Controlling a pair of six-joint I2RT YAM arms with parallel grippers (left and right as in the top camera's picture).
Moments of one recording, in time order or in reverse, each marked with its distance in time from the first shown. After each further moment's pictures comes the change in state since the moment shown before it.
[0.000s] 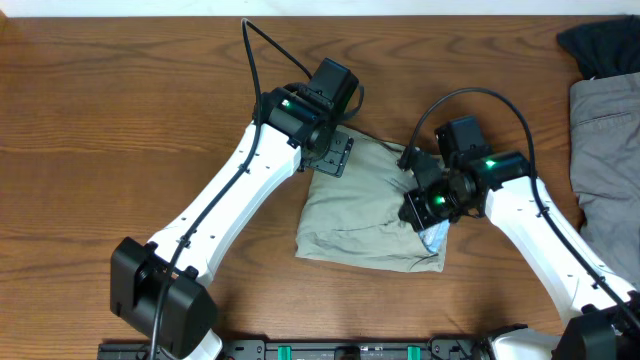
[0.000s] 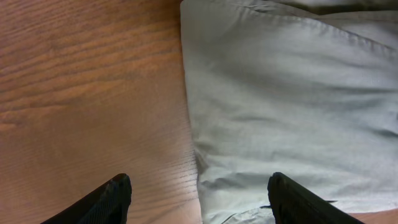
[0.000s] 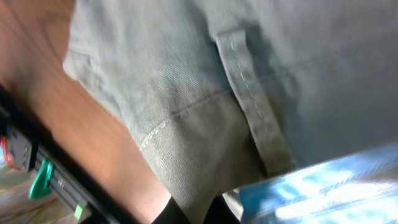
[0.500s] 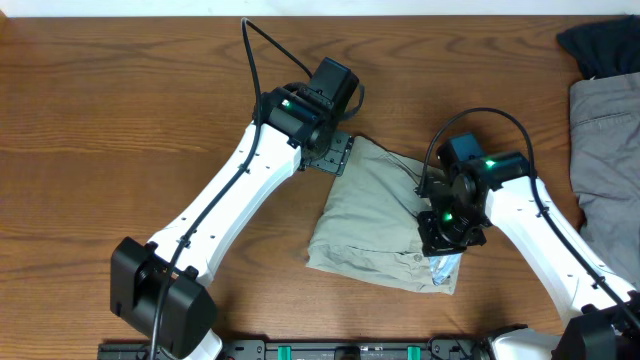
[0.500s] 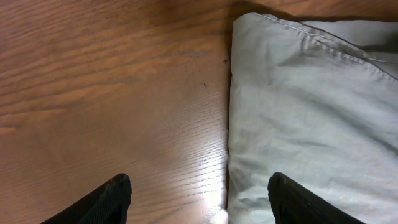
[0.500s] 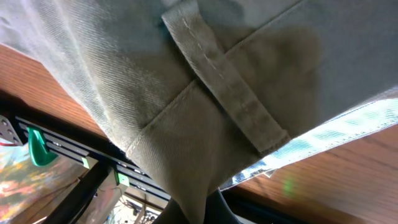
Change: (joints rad) left arm 0.000 0.000 0.000 0.012 0.000 0.001; right arm 0.000 0.000 0.000 -0.284 0.128 0.177
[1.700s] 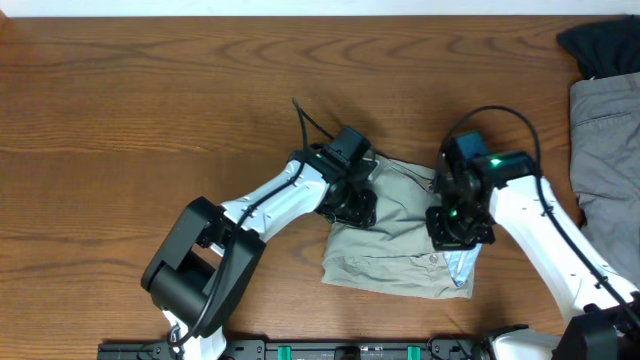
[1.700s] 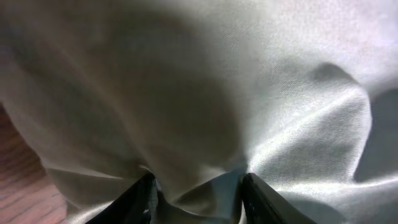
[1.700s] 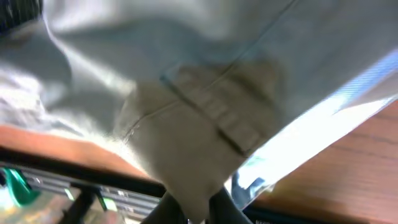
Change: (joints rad) left arm -0.078 0.128 -0.441 0.486 0.525 -0.107; right arm -0.051 -0.008 0.000 0.034 0.112 0.104
